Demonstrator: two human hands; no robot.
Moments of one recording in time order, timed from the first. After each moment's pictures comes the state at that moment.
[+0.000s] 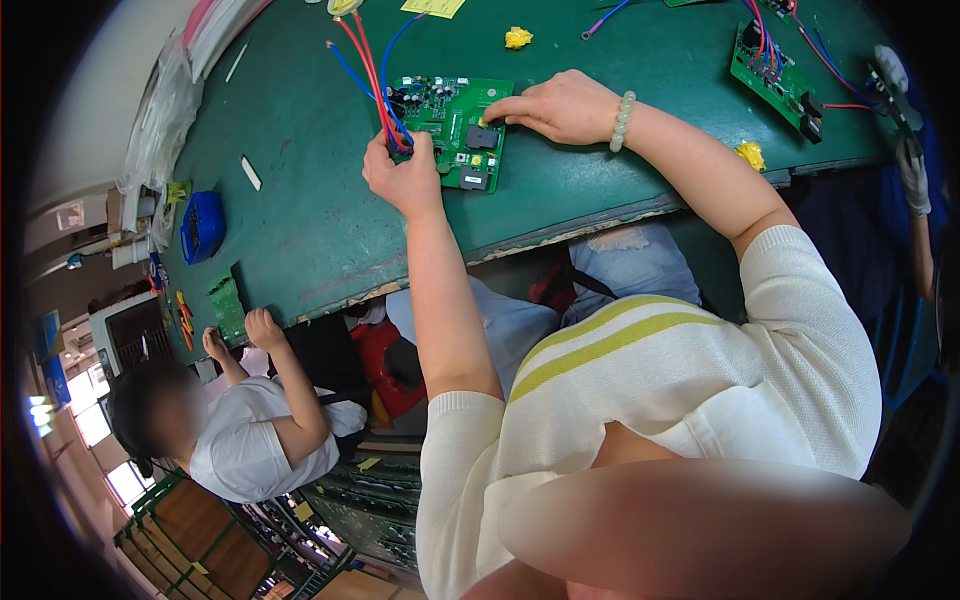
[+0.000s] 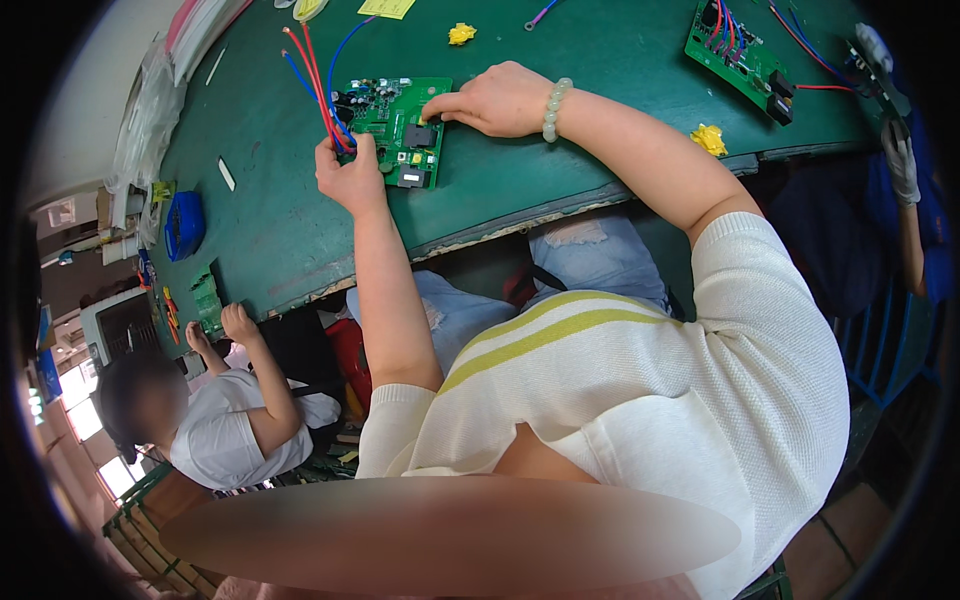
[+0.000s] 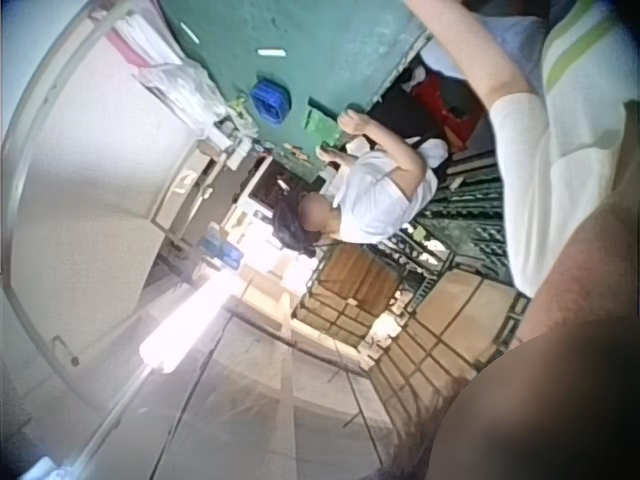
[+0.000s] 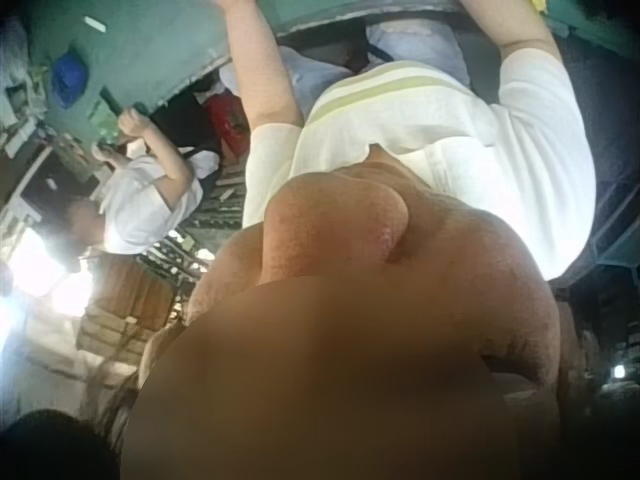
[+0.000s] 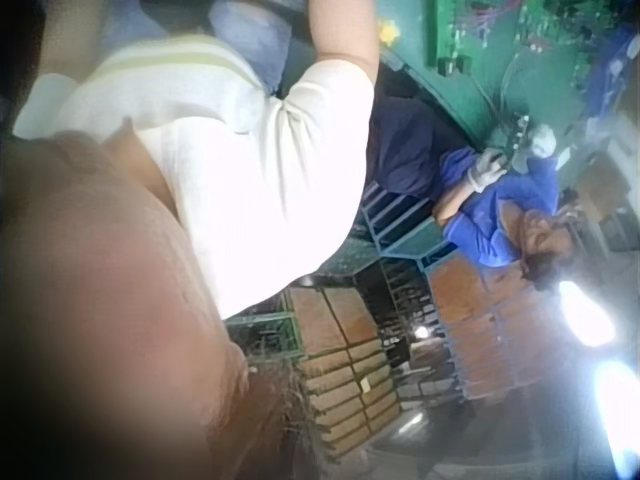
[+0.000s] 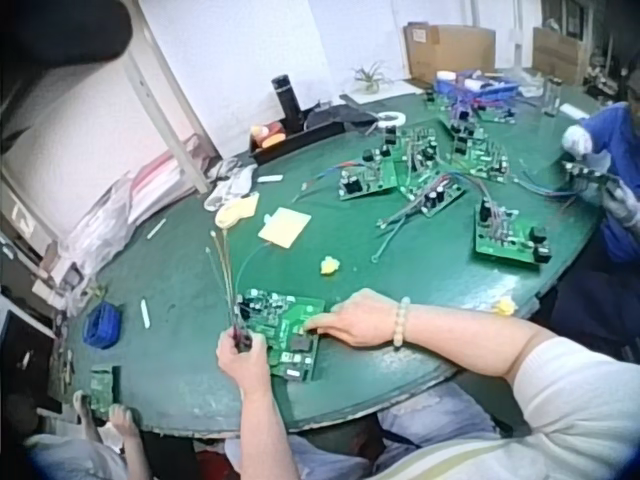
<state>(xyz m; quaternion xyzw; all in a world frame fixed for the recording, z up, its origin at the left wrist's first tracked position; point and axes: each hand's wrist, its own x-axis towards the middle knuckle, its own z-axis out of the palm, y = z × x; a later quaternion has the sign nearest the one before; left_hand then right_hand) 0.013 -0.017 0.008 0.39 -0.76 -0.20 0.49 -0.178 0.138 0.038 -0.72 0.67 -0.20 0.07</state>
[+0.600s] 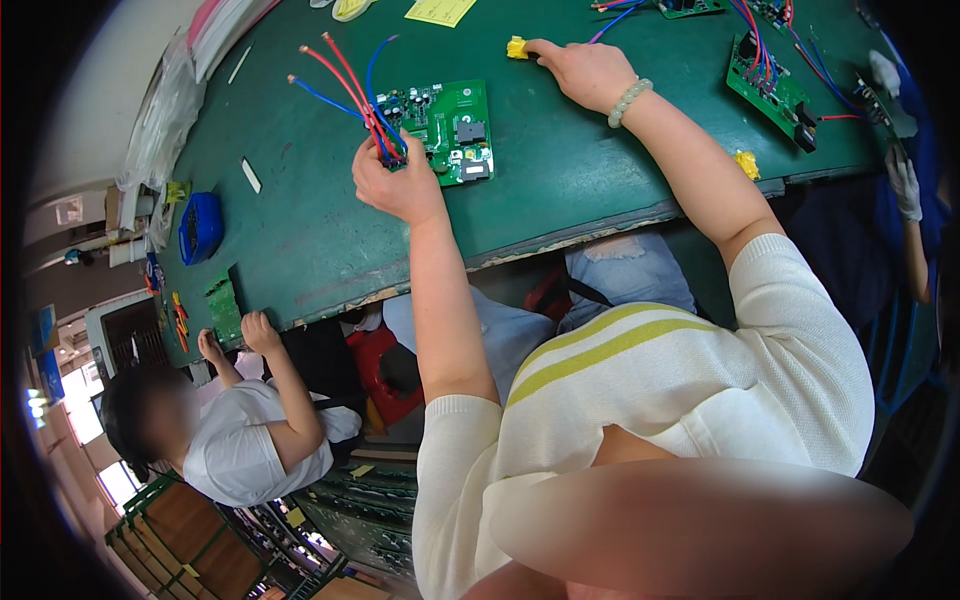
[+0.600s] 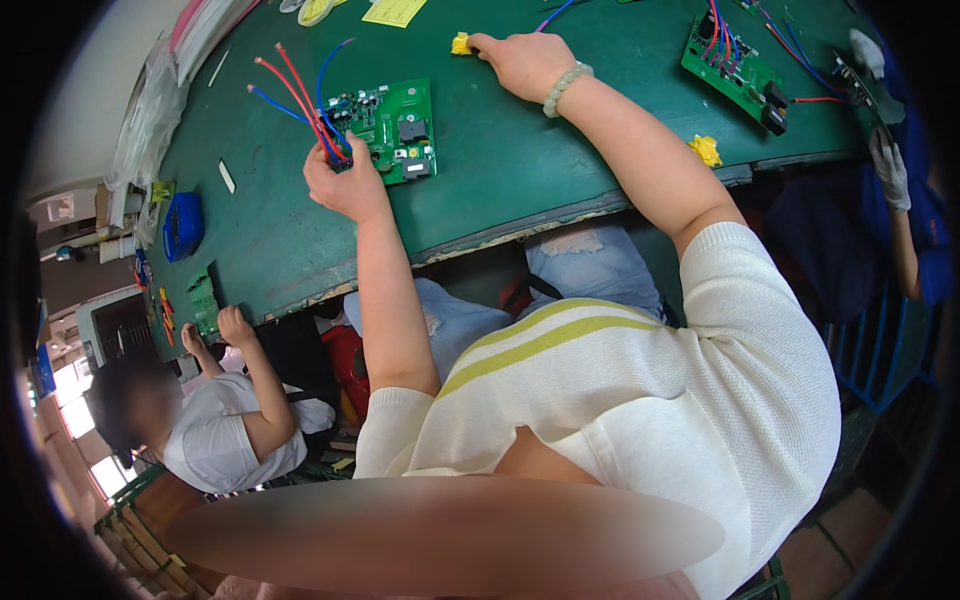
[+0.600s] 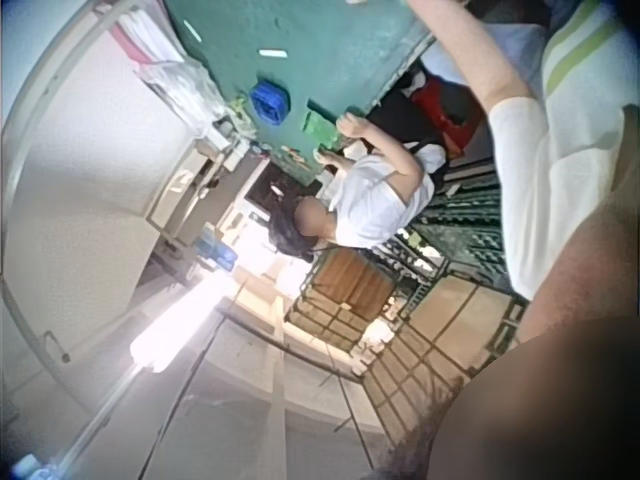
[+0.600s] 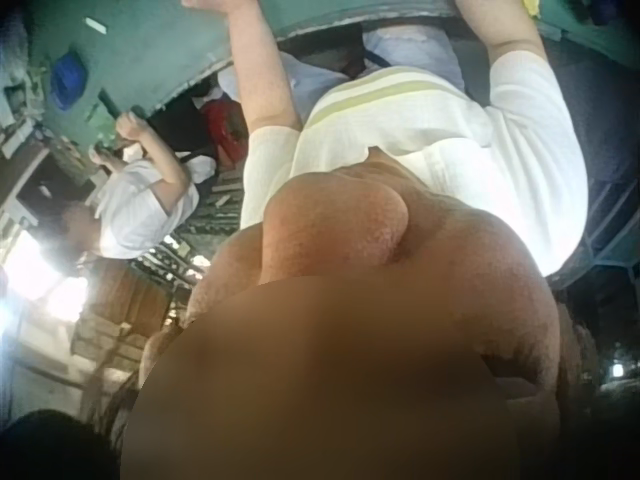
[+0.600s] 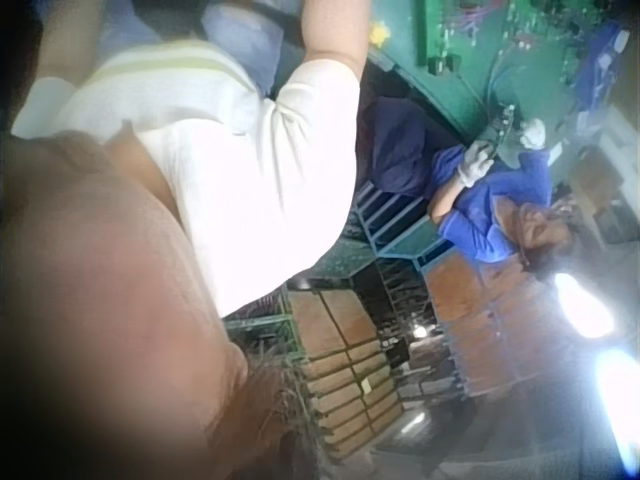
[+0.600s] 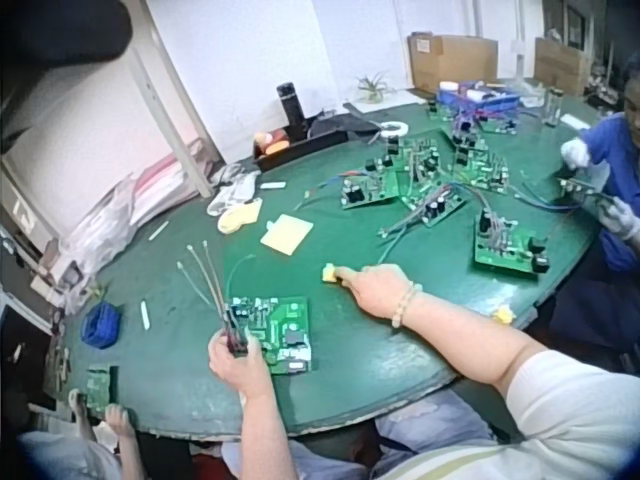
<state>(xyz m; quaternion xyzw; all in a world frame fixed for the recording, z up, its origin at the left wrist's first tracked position) 0.007 -0.011 0.015 0.42 -0.74 -0.04 0.52 -0.220 0.131 0.032 -0.52 0.84 -0.16 -0.06</state>
